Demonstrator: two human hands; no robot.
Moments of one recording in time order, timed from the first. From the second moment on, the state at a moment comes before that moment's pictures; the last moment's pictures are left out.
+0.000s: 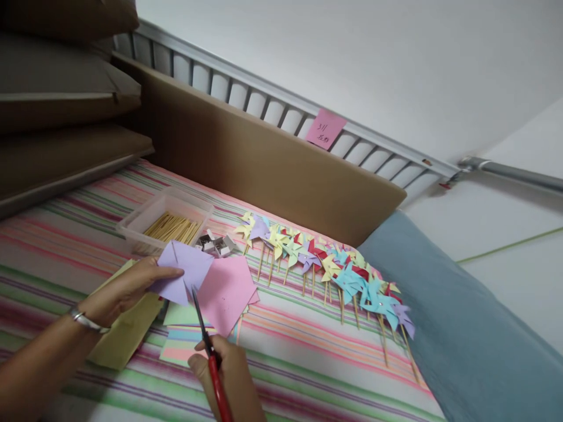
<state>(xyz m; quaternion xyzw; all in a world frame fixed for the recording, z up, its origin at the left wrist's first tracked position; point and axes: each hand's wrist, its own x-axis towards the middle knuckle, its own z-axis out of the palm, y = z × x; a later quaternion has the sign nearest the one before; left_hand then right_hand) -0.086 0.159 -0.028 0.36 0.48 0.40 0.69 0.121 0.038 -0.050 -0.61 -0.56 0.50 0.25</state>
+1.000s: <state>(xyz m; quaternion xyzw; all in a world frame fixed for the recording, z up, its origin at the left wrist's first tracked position) -0.085 0.157 -0.027 0.39 0.48 0.37 0.69 0.108 0.040 -0.044 -0.63 -0.52 0.52 0.26</state>
